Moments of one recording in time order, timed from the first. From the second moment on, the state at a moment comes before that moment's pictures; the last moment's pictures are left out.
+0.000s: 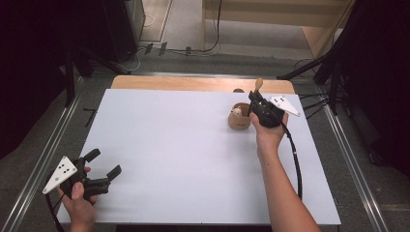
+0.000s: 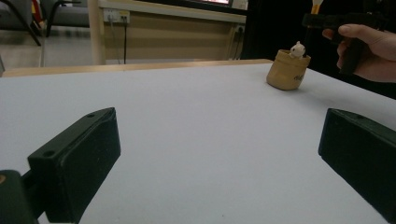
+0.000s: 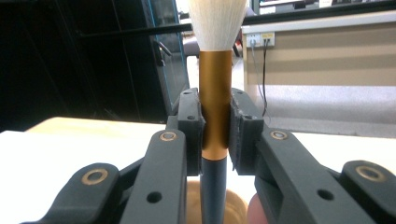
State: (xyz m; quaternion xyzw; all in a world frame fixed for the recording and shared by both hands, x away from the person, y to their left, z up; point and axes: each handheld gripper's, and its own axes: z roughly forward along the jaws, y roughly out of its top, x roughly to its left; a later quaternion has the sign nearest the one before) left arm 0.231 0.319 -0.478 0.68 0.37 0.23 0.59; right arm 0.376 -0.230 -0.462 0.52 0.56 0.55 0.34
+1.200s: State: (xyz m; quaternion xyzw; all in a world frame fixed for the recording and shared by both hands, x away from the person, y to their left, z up) left arm 0.230 0.313 -0.478 0.68 0.37 0.22 0.59; right arm 0.346 -0.250 -0.473 0.56 0.58 0.51 0.29
